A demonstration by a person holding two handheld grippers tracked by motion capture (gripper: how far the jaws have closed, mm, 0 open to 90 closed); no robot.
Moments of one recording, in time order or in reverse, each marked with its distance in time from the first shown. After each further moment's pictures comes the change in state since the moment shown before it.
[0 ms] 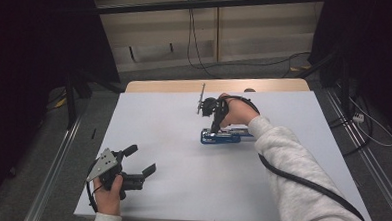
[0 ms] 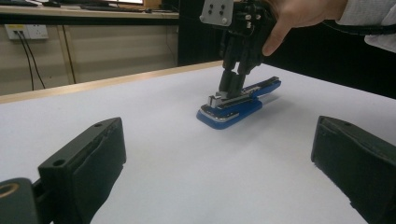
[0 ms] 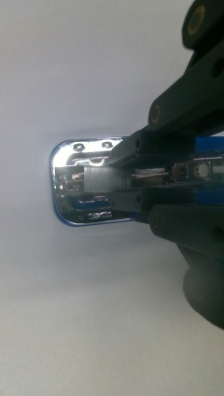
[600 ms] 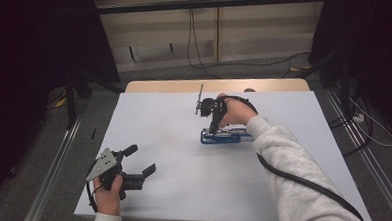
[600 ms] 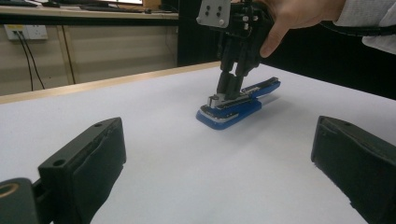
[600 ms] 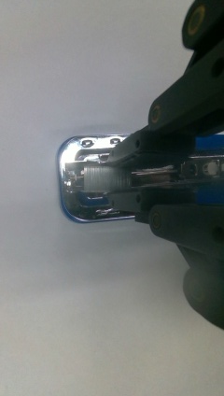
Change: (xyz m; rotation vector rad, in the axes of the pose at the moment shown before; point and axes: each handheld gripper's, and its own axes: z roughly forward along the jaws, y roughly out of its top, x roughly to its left) left arm 0.000 0.000 0.000 -0.001 0.000 0.000; right arm 0.000 0.005 0.002 0.001 0.004 -0.008
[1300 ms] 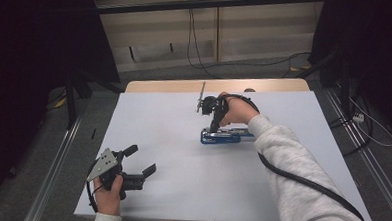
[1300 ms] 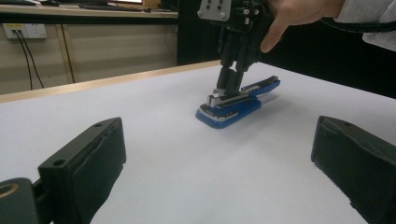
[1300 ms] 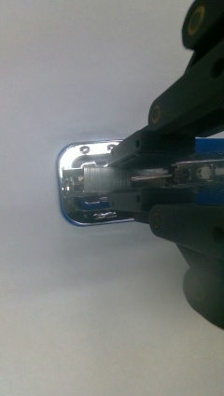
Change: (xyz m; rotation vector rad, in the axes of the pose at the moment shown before) left arm 0.000 0.000 0.001 0.004 0.000 0.004; right arm -0.002 -0.005 -0.005 -0.021 0.010 0.012
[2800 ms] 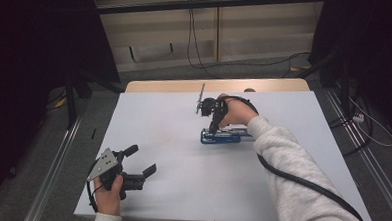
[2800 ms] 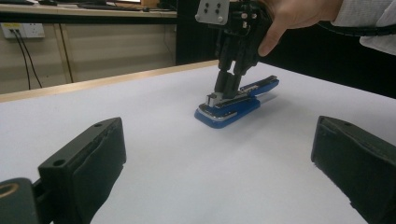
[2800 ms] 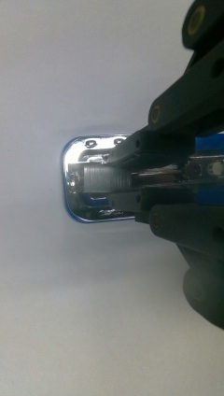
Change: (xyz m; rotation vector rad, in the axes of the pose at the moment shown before) left arm 0.000 0.000 0.000 0.000 -0.006 0.001; right arm 0.001 0.002 0.006 -0.010 0.002 -0.017
